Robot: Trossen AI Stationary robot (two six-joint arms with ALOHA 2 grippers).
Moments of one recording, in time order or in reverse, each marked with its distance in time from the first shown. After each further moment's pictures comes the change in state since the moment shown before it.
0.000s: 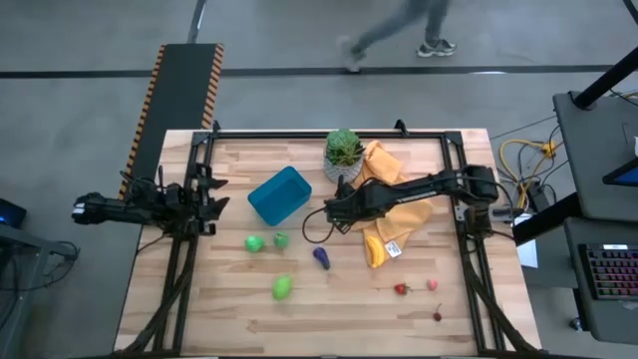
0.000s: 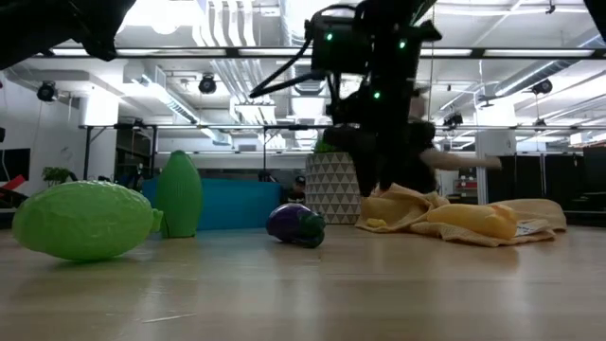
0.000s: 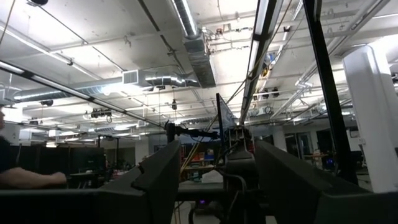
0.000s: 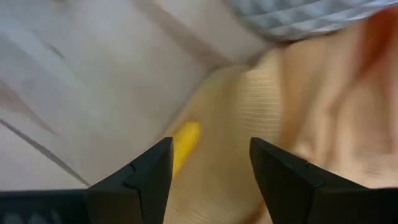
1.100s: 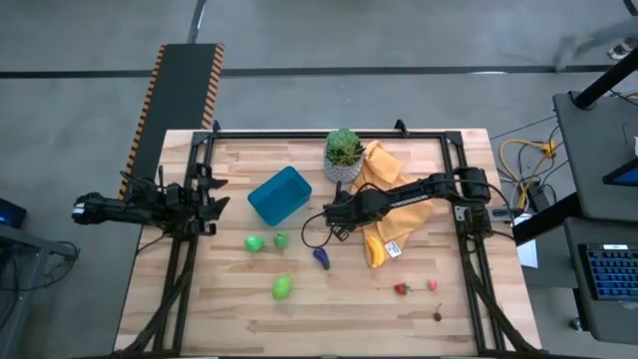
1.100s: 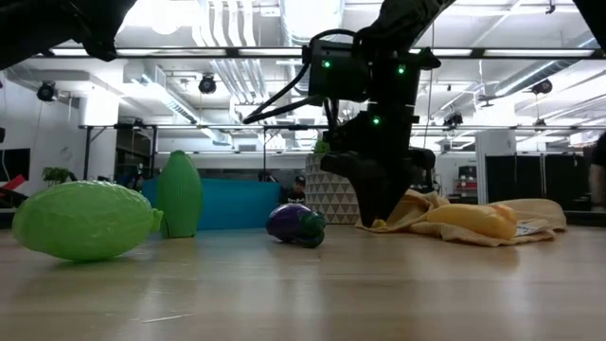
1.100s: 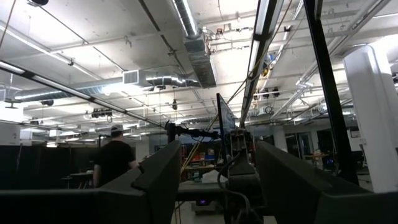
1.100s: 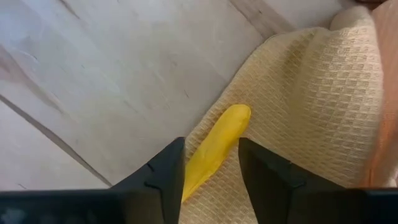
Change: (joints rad) left arm 0.000 0.000 0.000 0.001 -0.002 0.001; right arm 0.000 0.045 -0.061 0.115 -0.092 -0.013
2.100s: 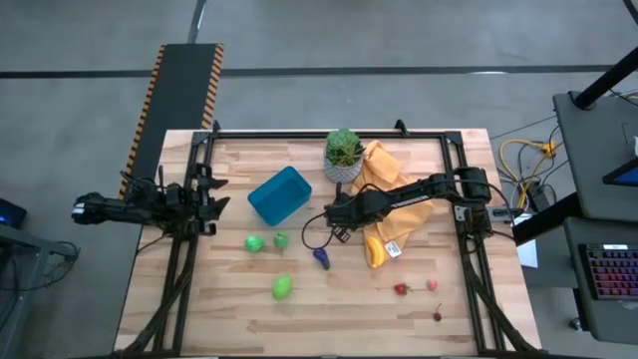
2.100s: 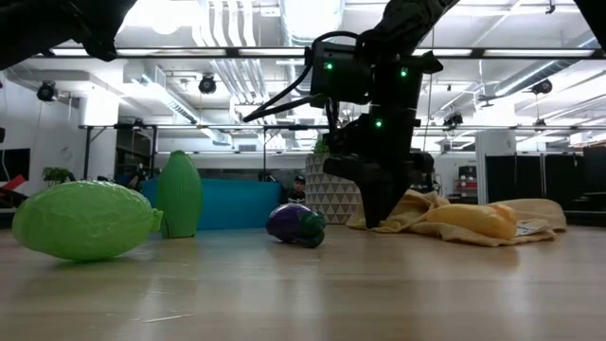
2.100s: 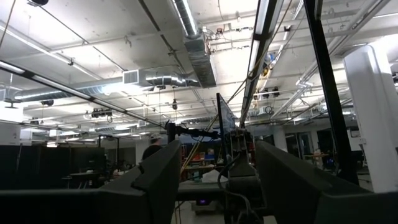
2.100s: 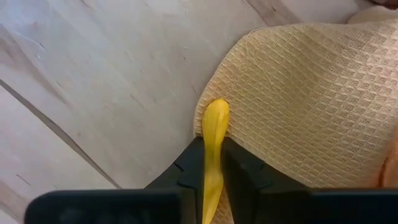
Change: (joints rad) left arm 0.000 0.001 0.000 0.000 0.000 0.000; right arm 0.000 0.000 -0.025 0.040 -0.018 -0.048
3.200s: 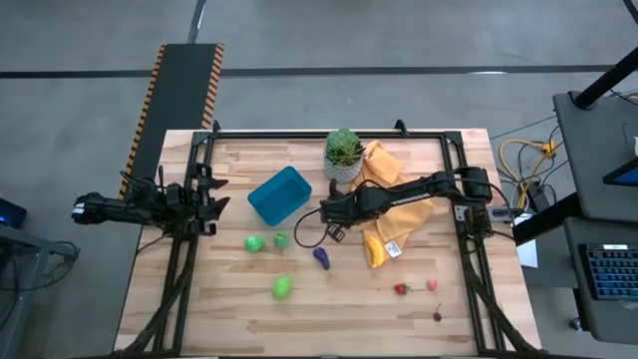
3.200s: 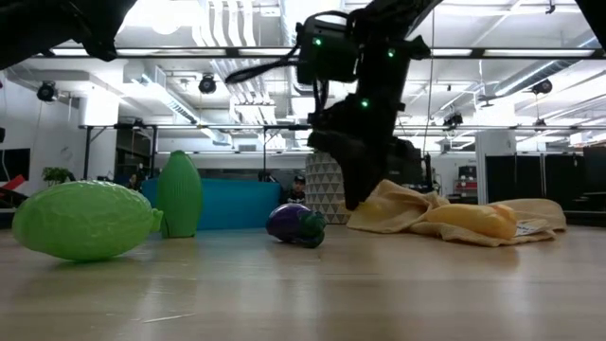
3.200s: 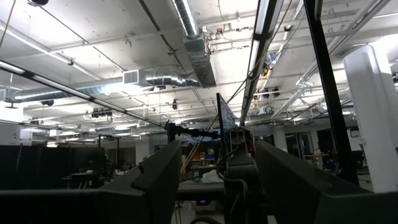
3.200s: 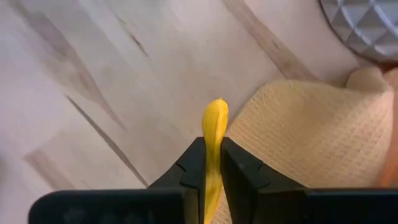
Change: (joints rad) left arm 0.000 0.000 0.000 0.000 0.000 0.000; right arm 0.000 -0.013 0.092 -0.005 -0.009 -0.093
